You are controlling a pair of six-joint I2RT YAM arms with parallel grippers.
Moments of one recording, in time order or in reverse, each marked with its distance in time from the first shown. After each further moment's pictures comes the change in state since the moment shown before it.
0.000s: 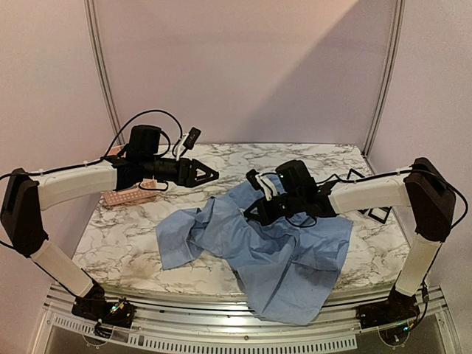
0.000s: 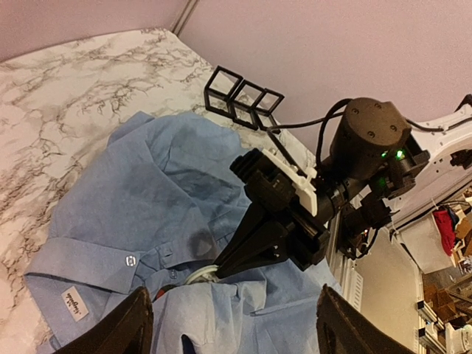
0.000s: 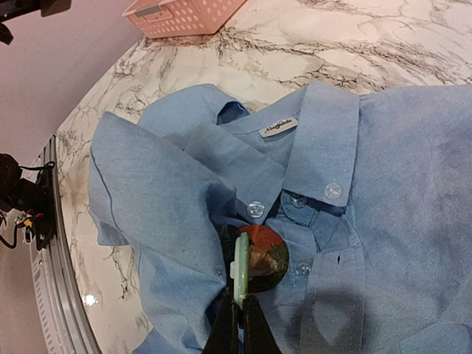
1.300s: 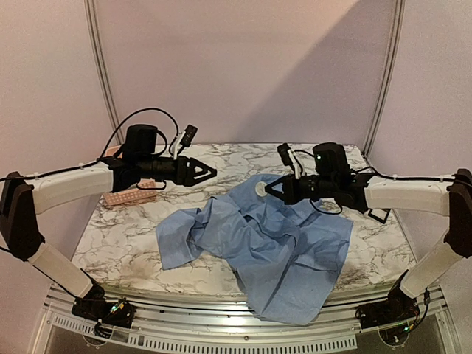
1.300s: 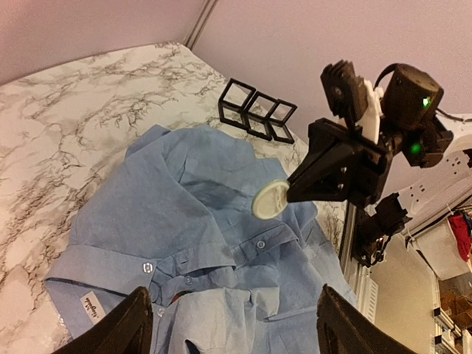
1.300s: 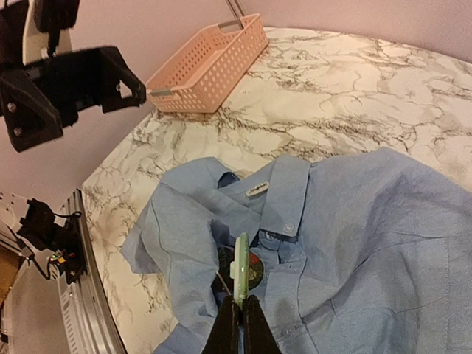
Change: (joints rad) left arm -0.008 -0.039 -0.021 0.021 -0.066 0.015; right arm -0.121 -0.266 -0.120 0.035 -0.031 0.037
